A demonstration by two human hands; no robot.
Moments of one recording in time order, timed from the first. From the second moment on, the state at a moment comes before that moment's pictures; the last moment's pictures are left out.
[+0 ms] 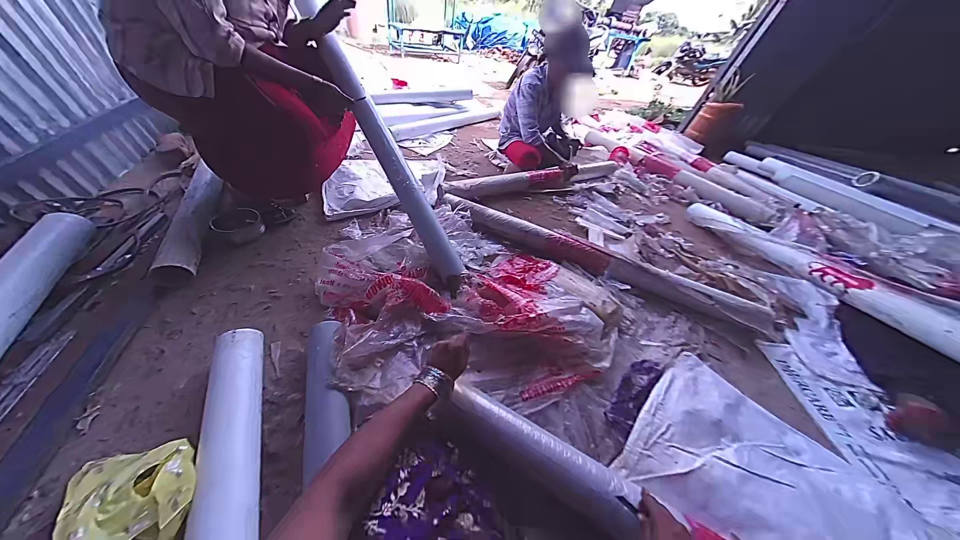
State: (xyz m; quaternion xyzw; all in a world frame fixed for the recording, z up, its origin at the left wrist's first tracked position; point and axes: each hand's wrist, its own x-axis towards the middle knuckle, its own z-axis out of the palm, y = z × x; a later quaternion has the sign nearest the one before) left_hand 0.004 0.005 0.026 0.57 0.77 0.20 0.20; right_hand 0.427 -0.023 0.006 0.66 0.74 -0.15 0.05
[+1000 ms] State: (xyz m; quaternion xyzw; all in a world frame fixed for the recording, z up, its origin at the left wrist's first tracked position) left_hand -0.042 -0.035 -0.013 0.33 0.78 0.16 0.51; right_hand 0.424 -0.020 0.007 0.70 0.67 -0.22 0.09
